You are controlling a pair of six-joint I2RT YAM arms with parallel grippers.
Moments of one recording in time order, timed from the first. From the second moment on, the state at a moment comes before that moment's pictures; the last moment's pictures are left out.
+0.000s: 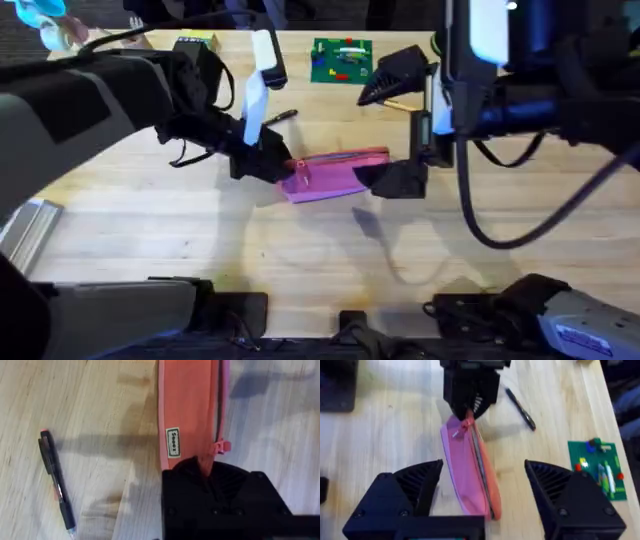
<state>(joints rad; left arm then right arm) -0.05 1.50 0.94 -0.92 0.73 1.18 0.49 1.16 1.03 -0.69 -0.56 -0.86</state>
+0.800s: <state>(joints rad) -0.05 1.50 0.94 -0.95 0.70 1.18 0.49 1.13 1.03 -0.72 -0.50 -0.85</state>
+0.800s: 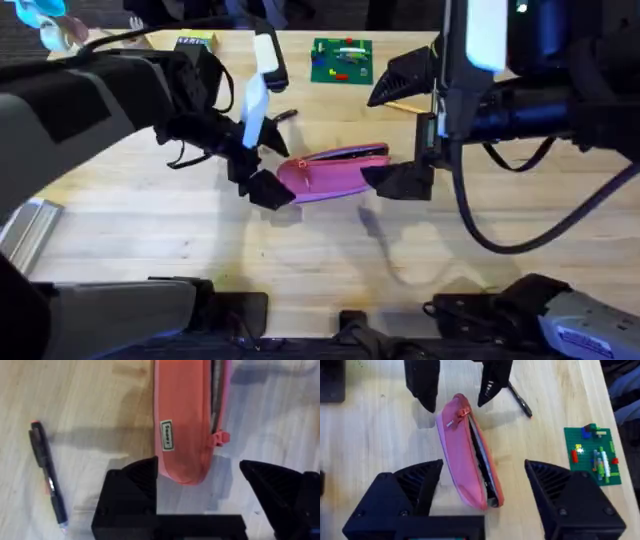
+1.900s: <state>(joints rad) -0.05 1.12 0.97 -1.14 0.68 1.18 0.56 1.35 1.33 -0.98 -0.38 -0.90</state>
